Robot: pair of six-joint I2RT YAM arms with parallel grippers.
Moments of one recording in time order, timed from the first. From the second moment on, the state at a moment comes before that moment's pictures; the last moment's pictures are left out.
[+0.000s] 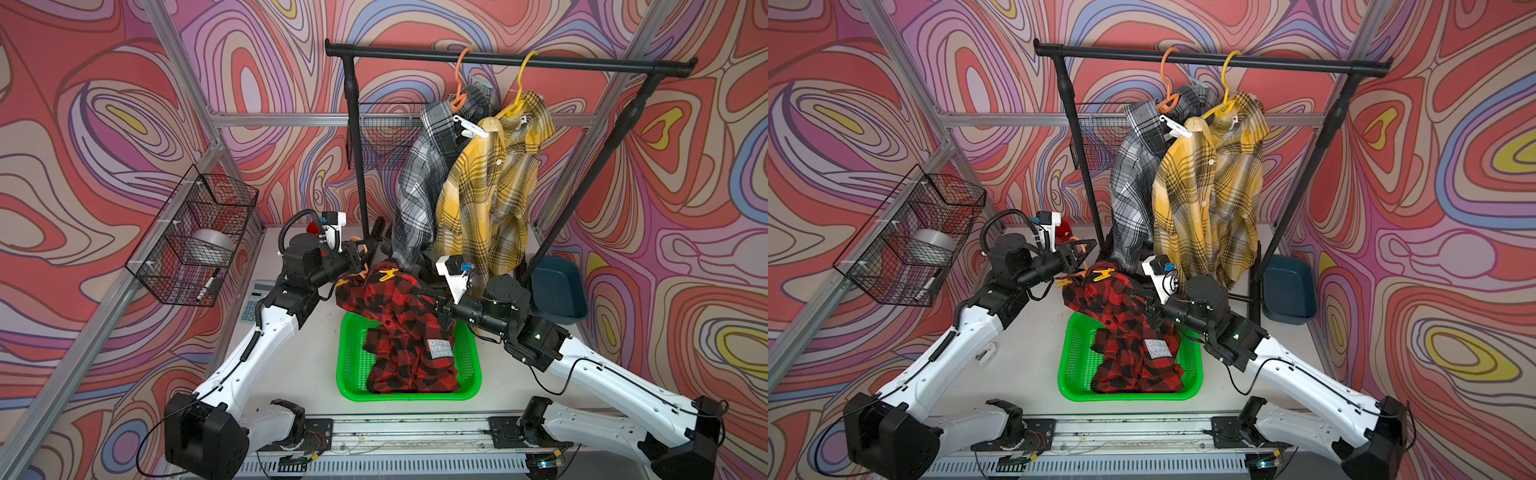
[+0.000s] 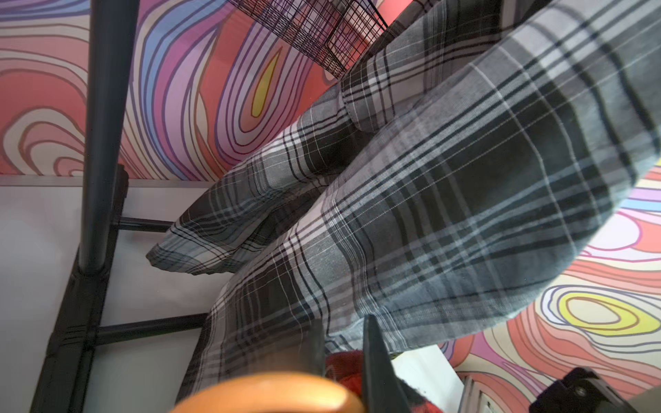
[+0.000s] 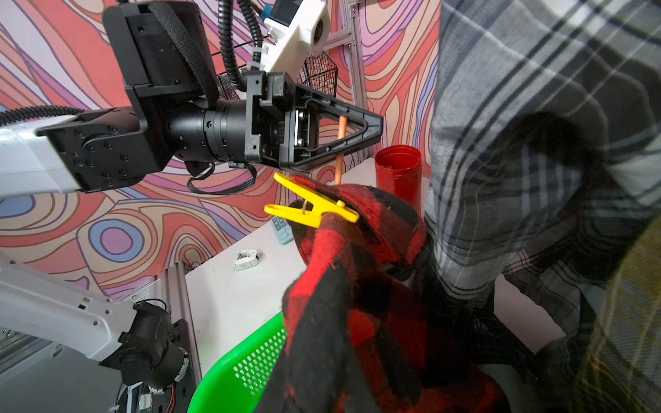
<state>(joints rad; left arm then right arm) -0.32 1.21 1.04 0.04 0.49 -0.56 0.82 1.02 0.93 -0.07 -0.20 0.17</state>
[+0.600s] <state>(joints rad) -0.30 1.21 1.12 -0.10 0.46 -0.37 0.77 1.16 1.30 -0.42 -0.20 0.05</state>
